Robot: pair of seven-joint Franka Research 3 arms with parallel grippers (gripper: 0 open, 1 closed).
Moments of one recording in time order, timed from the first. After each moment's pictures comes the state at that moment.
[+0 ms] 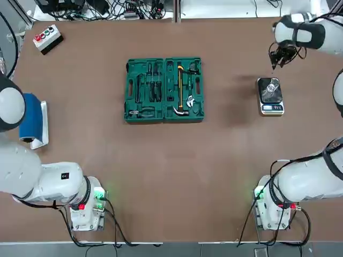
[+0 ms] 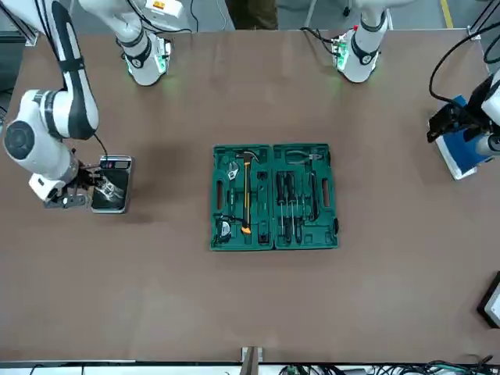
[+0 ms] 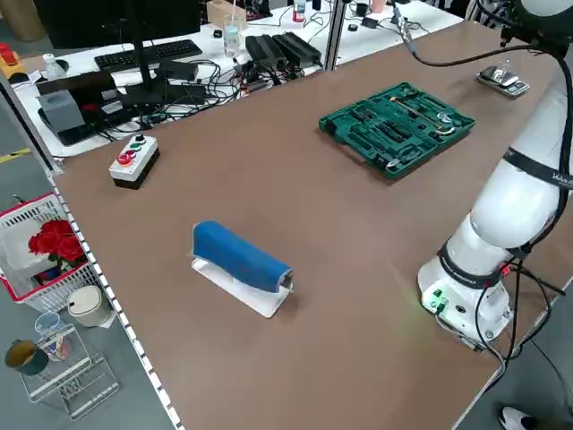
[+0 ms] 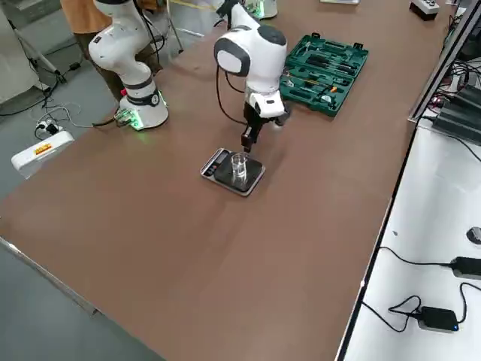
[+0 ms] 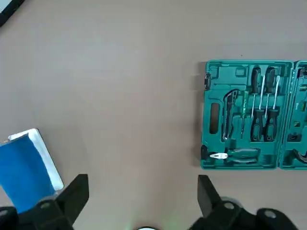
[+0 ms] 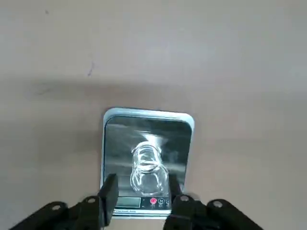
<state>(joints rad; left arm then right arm) 0.10 0.06 -0.16 -1.45 0.00 1.46 -0.06 0.06 0.15 -0.15 -2.07 -0.14 2.13 -0.11</state>
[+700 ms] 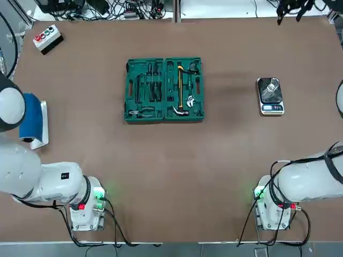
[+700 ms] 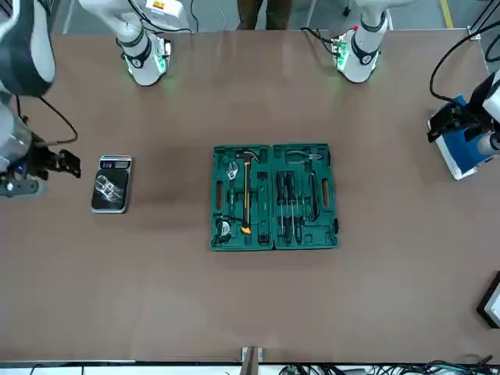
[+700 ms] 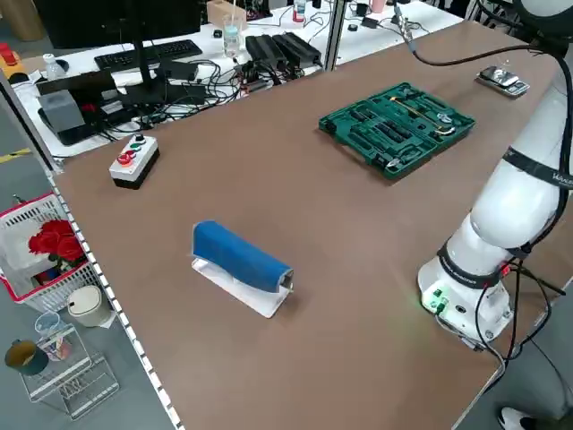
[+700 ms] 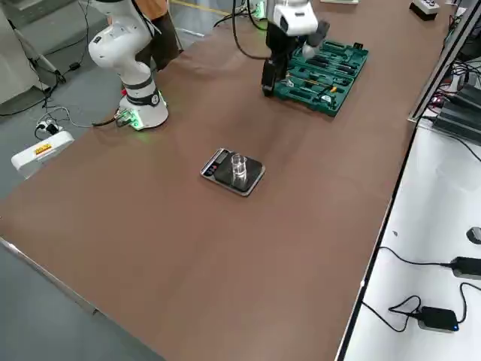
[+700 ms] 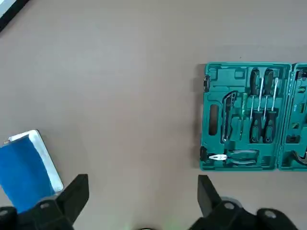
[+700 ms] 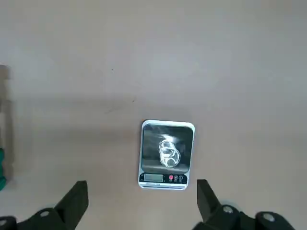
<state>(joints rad) 0.10 0.06 -0.16 -1.44 0.00 1.46 -0.06 0.05 0.09 -0.07 -1.62 -0.06 1.67 -0.08</state>
